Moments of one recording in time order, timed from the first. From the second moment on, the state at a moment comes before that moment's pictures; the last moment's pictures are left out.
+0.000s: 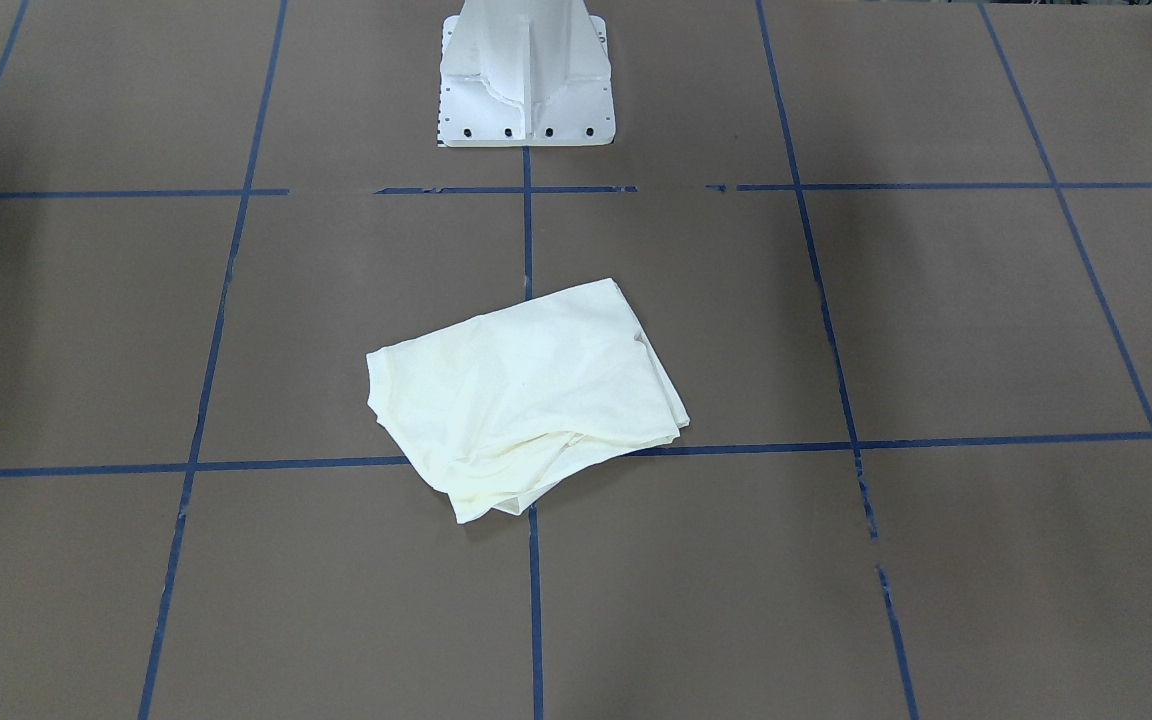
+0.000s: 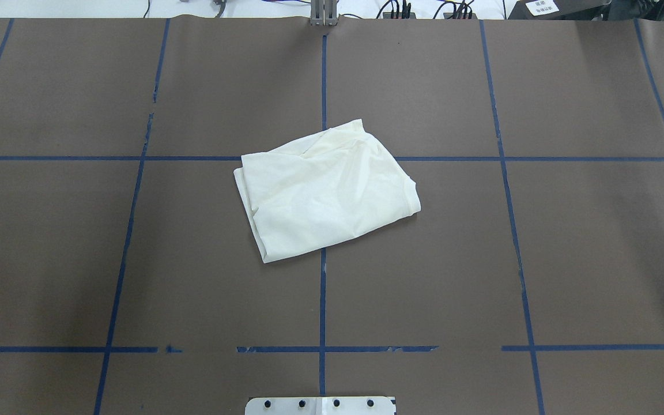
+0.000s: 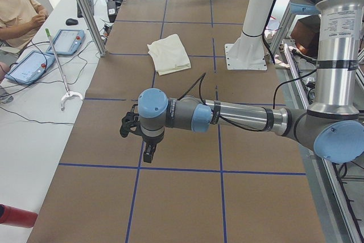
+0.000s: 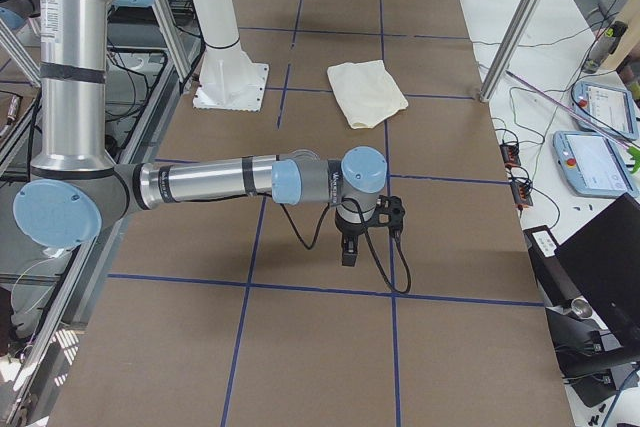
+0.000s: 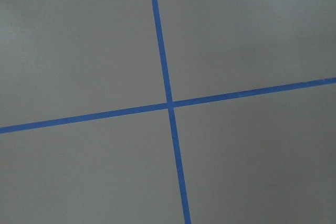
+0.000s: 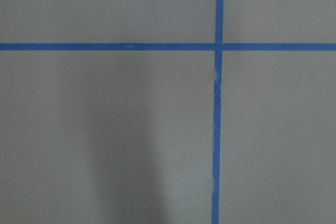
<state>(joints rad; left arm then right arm) -1.61 -1.54 -1.72 -1.59 -2.39 0.08 1.48 -1.65 1.79 -1.66 2.36 0.11</state>
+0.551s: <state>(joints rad) -1.61 -1.52 -1.72 -1.47 -2.38 0.08 1.48 -1.65 1.77 -1.66 2.36 0.11</state>
